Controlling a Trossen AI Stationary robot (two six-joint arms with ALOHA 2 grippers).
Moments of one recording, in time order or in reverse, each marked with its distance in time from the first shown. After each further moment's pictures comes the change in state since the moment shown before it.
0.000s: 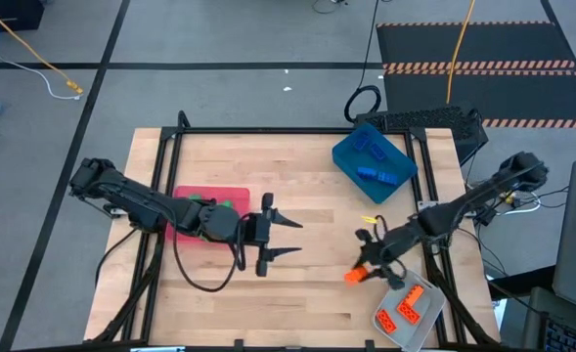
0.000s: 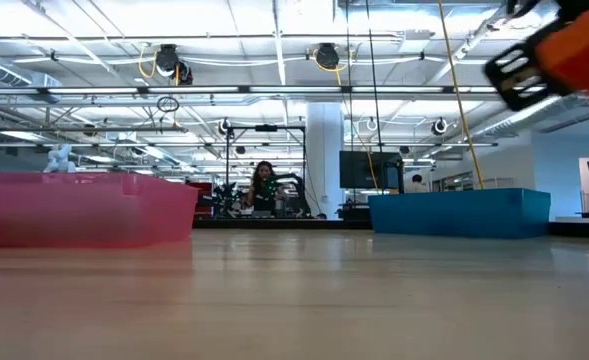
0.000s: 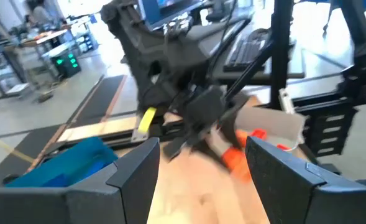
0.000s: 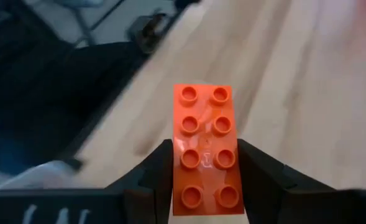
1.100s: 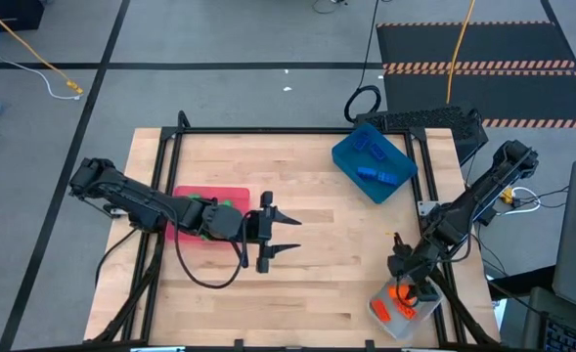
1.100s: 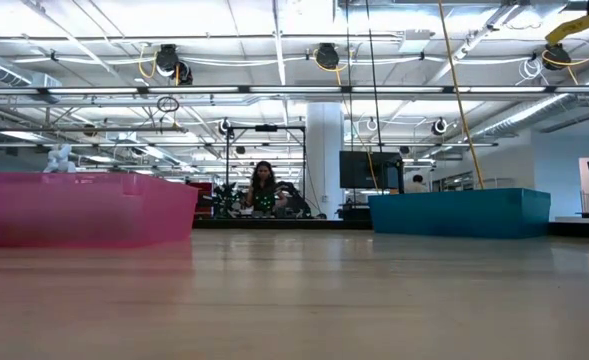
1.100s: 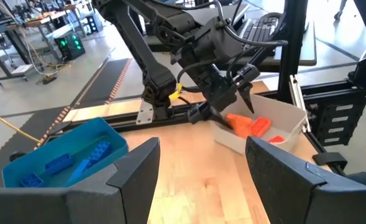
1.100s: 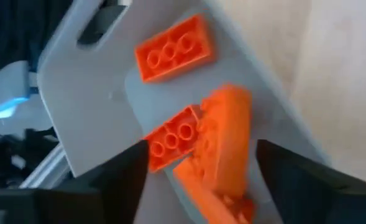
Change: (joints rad) left arm 0.011 0.001 0.000 -0.068 -0.021 -0.047; right arm 0.312 -0.098 -0.011 -0.464 -0.126 0.613
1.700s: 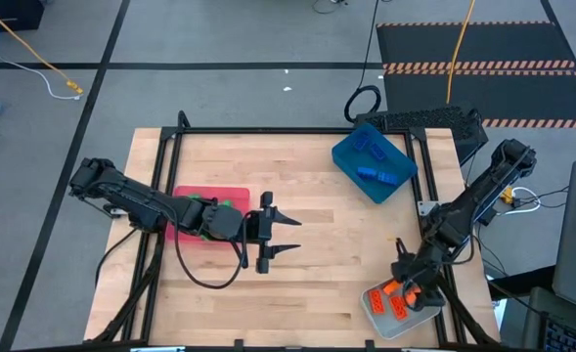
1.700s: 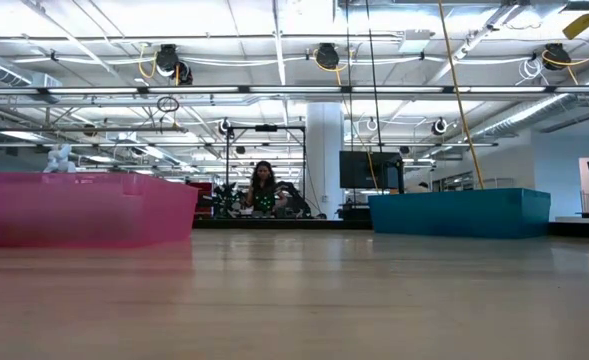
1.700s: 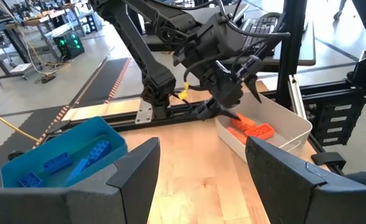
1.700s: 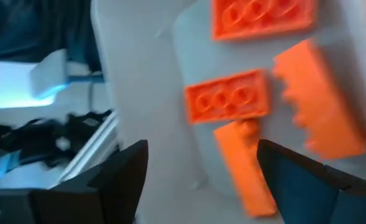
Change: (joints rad) left arm 0.000 0.000 0.000 -0.002 0.000 -0.005; right arm 0.048 0.000 -0.013 0.085 -0.103 0.102
